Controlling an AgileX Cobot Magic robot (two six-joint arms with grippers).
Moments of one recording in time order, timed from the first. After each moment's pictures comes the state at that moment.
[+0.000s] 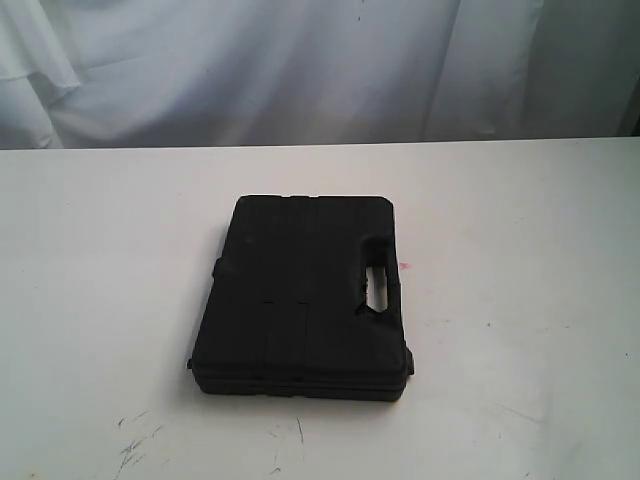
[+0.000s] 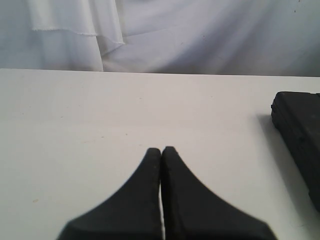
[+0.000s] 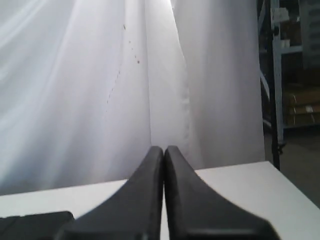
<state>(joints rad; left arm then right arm) 0.02 0.00 -0.01 0.03 0.32 -0.04 0.08 0.01 0.00 0.02 -0.07 0.09</state>
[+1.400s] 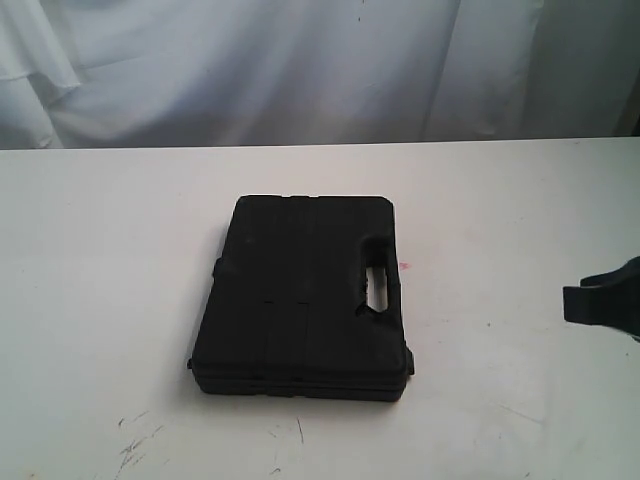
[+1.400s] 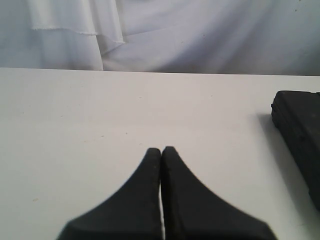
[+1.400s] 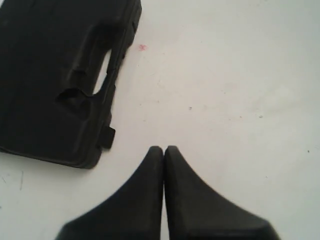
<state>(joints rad) 0.02 0.00 -0.01 0.03 0.32 -0.04 0.42 0.92 -0.56 0.06 0.51 0.16</state>
